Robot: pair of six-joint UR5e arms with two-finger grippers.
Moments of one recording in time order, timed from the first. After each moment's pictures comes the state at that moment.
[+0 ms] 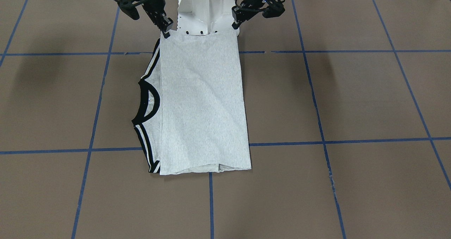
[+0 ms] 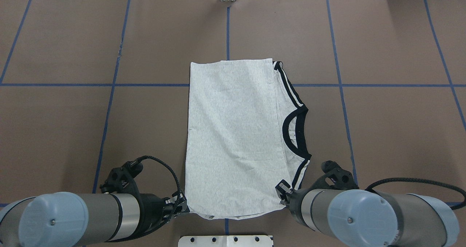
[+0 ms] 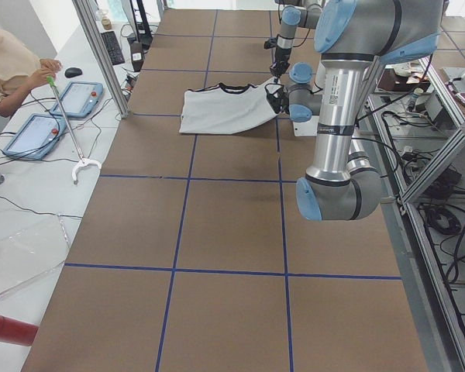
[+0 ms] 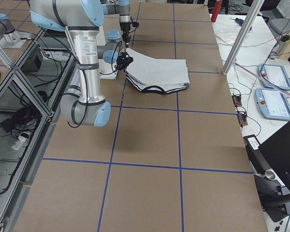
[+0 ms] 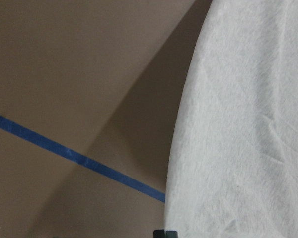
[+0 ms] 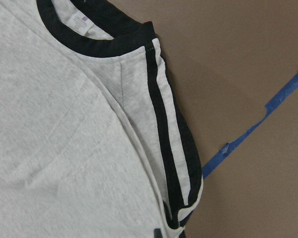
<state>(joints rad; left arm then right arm) -0.14 -1.78 -2.20 -2.00 -1.62 -2.07 0.13 -1.36 2.27 -1.55 1.56 2.32</state>
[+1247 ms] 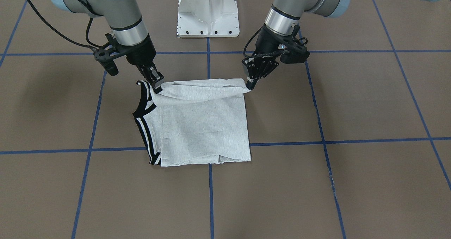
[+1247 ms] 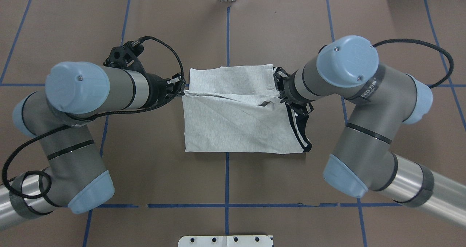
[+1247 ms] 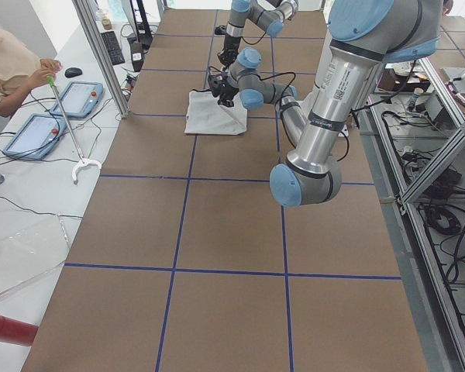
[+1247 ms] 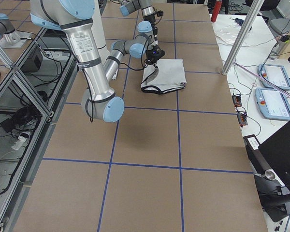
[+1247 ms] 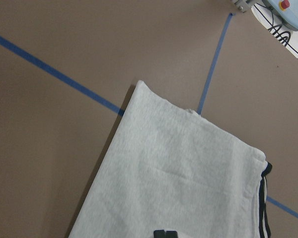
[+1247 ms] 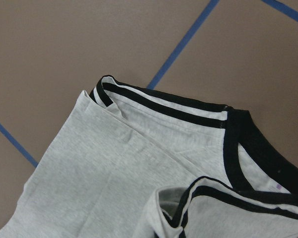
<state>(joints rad) -0.60 -2.06 -1.87 -1.96 -1.68 -1.71 0.64 -1.03 1.87 -1.54 1.82 2.06</state>
